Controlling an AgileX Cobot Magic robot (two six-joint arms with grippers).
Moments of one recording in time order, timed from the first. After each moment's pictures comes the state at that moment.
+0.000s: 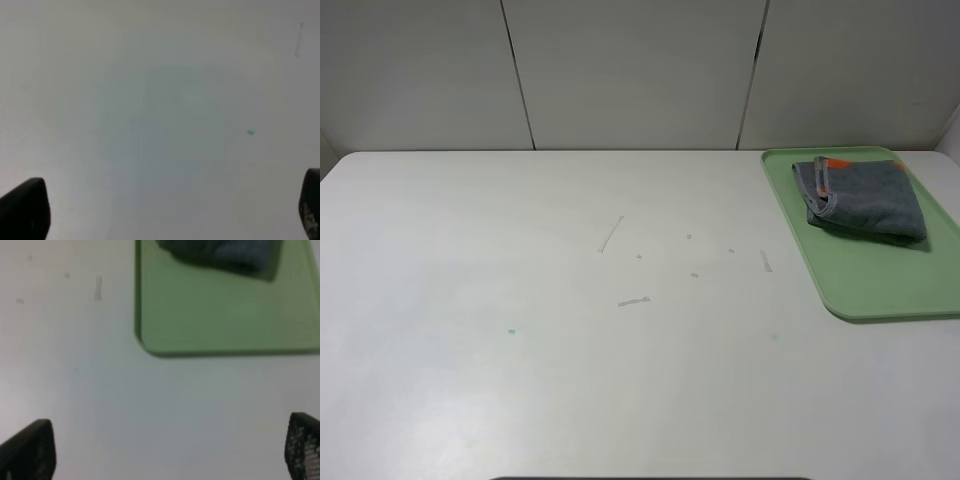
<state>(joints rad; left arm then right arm) -0.10 -0.01 -0.48 0.05 1.07 -0.14 0.04 0.20 -0.57 0.02 1.13 0.02</state>
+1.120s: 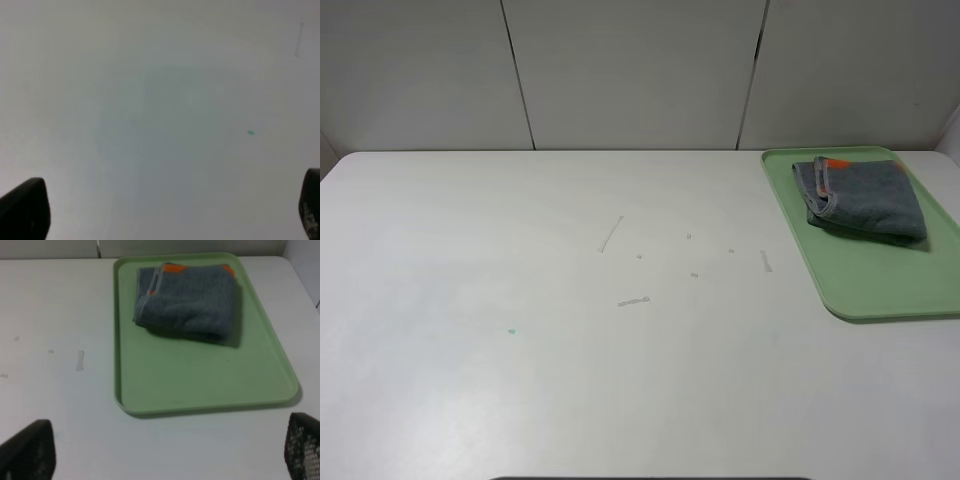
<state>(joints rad) -0.10 -0.01 -0.48 0.05 1.07 -0.14 -0.02 -0.01 -0.49 0.01 1.03 0.02</state>
